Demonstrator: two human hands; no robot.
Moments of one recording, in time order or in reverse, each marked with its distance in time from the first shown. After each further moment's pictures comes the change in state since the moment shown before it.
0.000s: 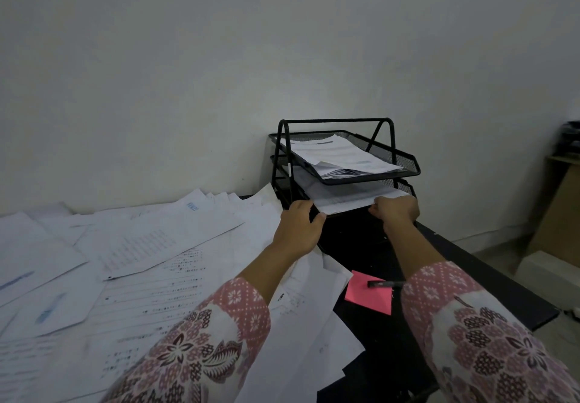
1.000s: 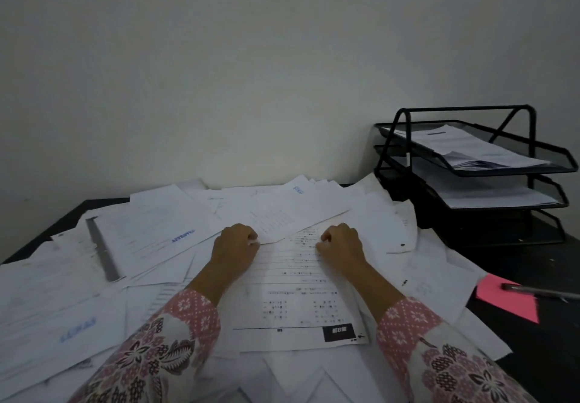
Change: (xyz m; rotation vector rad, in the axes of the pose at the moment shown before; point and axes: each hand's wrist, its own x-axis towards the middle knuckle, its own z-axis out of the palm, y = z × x) left_hand -0.131 -0.202 -0.214 0.515 0.260 -0.295; right_hand -0.211 0.100 0.187 -0.862 -0.620 -0.637
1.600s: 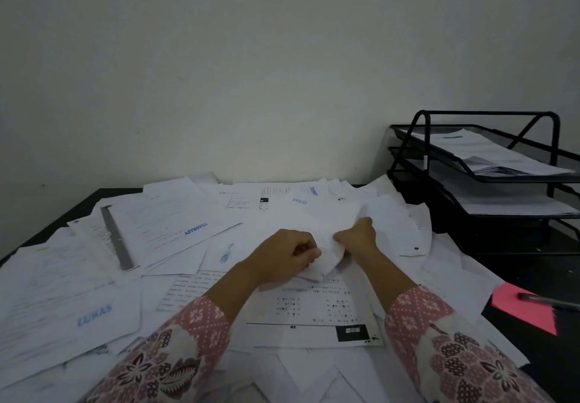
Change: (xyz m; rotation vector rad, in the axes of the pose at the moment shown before) left_hand -0.028 0.051 -0.009 -0.300 -0.294 0.369; right_hand 0.010 -0.021 -0.019 0.468 -0.009 0.412
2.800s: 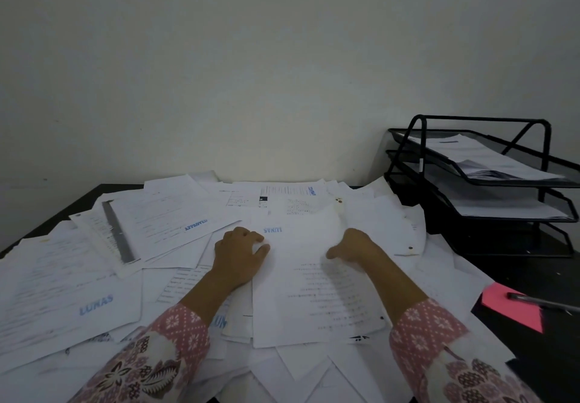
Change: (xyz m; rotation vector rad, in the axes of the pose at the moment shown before) left_hand -0.035 -0.051 -0.009 0.328 0.261 -0.418; right_hand -0.033 -0.006 -0.018 -0.611 -0.265 -0.082
